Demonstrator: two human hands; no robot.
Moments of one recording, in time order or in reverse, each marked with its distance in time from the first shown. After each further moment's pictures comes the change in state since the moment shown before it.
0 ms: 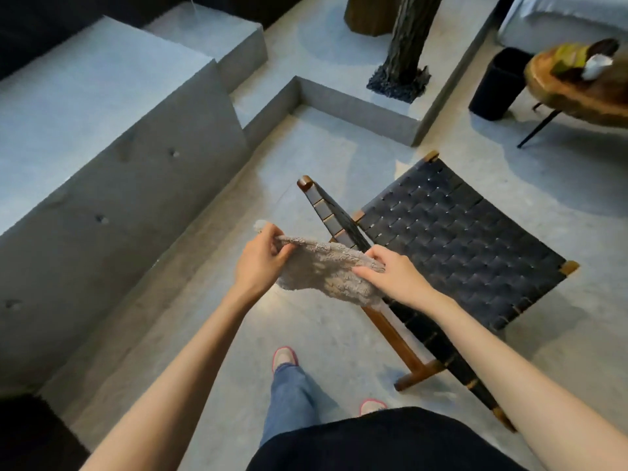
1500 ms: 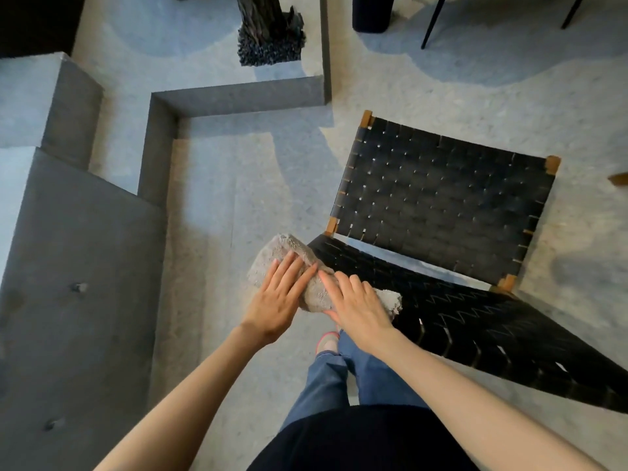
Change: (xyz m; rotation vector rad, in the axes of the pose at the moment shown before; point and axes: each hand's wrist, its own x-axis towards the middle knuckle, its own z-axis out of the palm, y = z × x) left_hand 0.271 -0.049 0.068 0.572 -0.527 1.129; right_hand 0.203 -0.016 0.082 -0.798 0.438 0.201
